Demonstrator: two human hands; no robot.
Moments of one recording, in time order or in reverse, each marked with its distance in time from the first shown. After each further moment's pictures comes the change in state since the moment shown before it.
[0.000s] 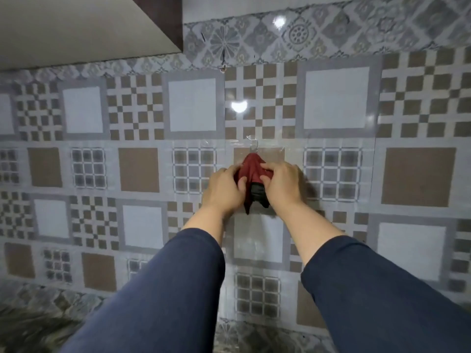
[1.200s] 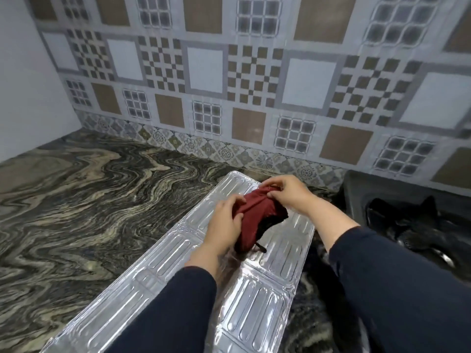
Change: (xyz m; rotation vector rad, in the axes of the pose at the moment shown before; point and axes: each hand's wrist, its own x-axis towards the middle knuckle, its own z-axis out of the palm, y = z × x) left_hand -0.408 -0.084 -0.009 -0.181 -0.283 -0.515; right_hand -0.325 -0.016 -0.034 0.260 -1.041 0.225
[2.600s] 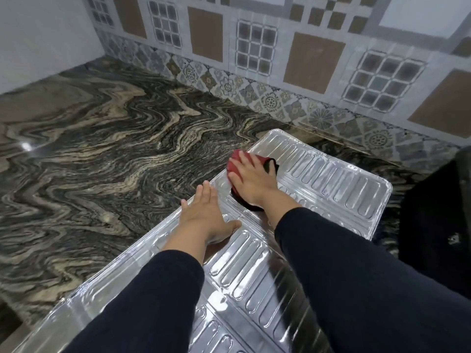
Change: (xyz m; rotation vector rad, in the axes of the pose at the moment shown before) left_hand -0.008 -0.098 -0.043 0.682 -0.437 -0.473; right_hand 0.088 0.004 0.192 -0.550 -0.261 -0.164
